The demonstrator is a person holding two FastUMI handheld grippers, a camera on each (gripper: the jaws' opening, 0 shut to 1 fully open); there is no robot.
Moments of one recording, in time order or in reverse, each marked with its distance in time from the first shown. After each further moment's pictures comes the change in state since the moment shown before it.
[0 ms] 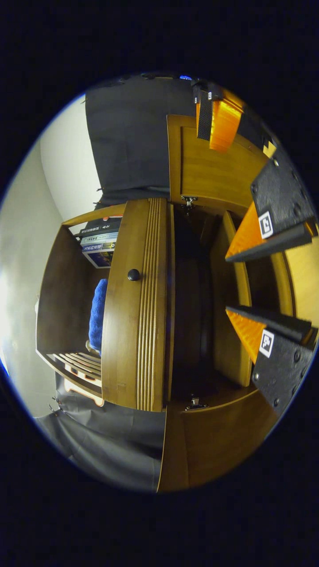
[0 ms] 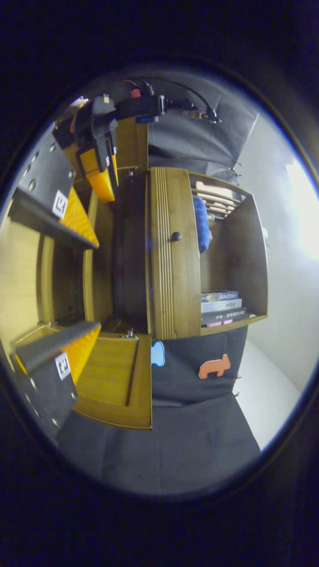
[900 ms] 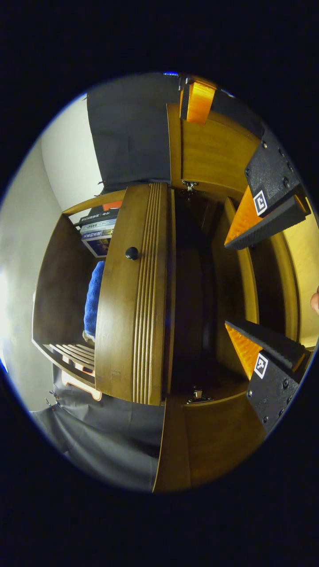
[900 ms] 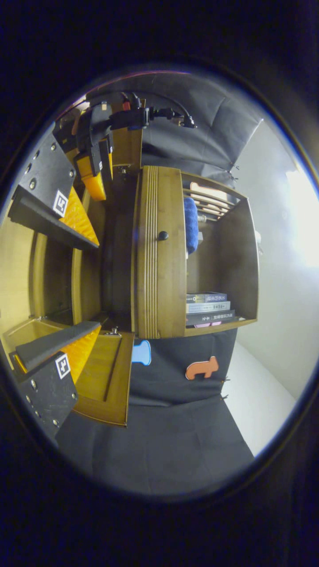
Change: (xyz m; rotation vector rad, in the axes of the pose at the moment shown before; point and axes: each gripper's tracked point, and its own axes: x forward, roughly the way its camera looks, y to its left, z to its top) left arm 0.017 0.036 -0.001 0.008 -0.018 0.028; right arm 0.007 -0.006 0.036 -0.020 -0.086 -0.022
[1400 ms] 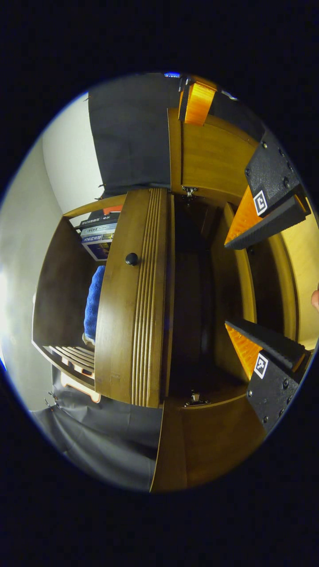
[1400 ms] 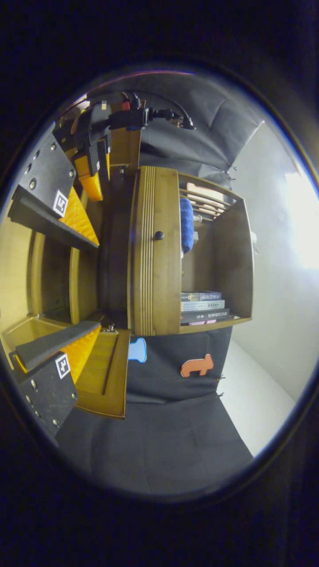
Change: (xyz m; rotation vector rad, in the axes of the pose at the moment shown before) left arm -0.009 -0.009 -0.001 -0.008 0.008 -0.017; right arm -0.015 -0.004 0.004 -0.002 -0.028 -0.011
